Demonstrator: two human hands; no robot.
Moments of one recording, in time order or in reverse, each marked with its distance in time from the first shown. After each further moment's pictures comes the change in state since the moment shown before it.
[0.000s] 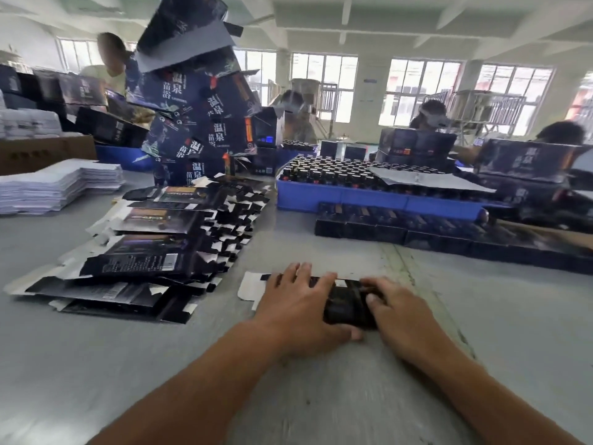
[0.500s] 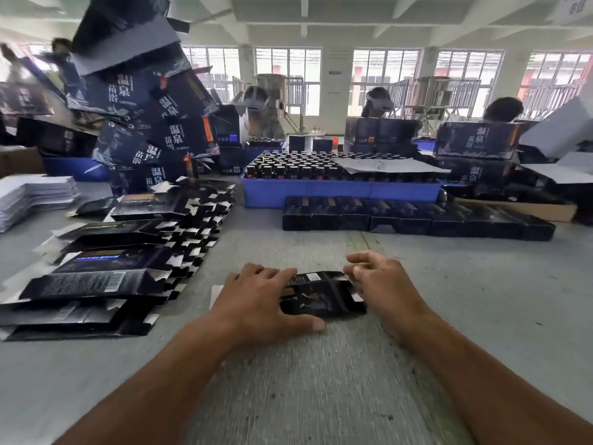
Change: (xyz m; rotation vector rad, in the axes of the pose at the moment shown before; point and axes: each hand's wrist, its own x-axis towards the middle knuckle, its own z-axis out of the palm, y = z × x) left_hand 0.003 -0.010 -0.007 0.034 -0.034 0.033; right_hand 0.006 0.011 -0.019 0.547 0.063 0.217
